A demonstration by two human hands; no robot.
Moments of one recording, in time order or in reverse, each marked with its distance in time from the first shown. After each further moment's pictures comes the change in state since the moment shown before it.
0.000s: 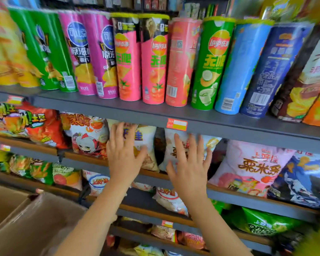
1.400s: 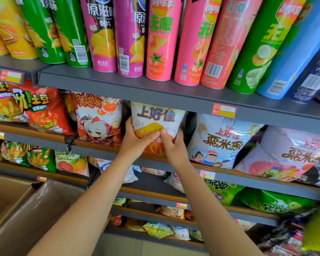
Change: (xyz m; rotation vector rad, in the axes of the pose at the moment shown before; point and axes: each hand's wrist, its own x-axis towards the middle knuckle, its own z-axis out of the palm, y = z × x) left_hand 0.030 -0.091 0.025 -0.954 -0.463 -0.503; right_hand 0.033 -0.105 0.085 1.185 -0.388 0.605
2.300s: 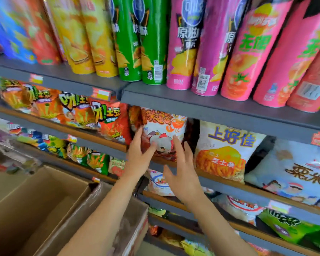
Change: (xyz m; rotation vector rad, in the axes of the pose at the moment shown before) left_hand 0.007 -0.032 -0.157 0.264 0.218 0.058; right_hand -0.043 -0.019 0.136 -0.480 -0.273 -0.301
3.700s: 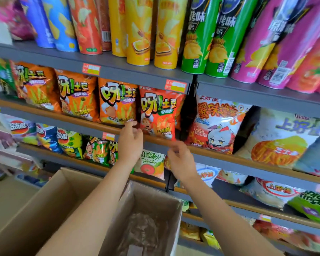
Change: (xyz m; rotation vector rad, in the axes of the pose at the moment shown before) left_hand 0.067 -0.089 -0.177 0.114 0.072 -0.004; right_hand 0.060 -0.090 0.173 0.142 0.098 0.395
